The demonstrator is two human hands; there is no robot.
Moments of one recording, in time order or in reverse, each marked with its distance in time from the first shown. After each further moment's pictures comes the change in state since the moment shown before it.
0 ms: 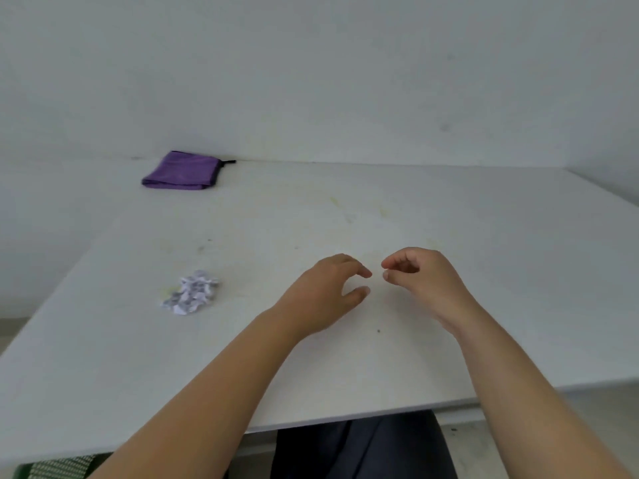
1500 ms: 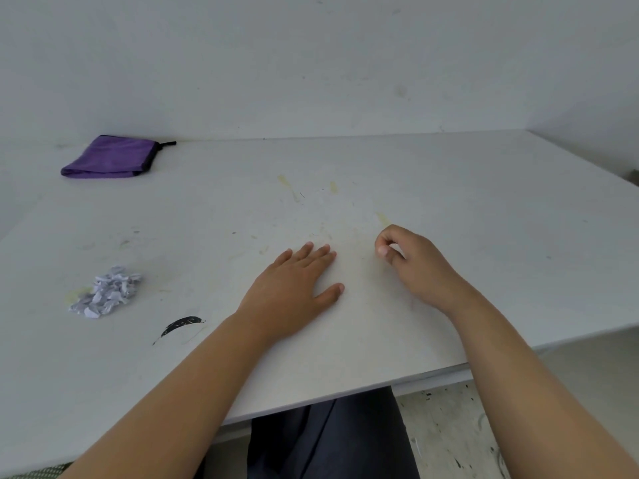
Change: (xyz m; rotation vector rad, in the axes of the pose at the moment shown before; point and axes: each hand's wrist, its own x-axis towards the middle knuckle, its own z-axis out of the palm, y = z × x) left_hand 0.015 0.026 0.043 0.268 -0.160 -0.050; right_hand 0.006 0.059 -0.054 -0.166 -0.064 -0.180
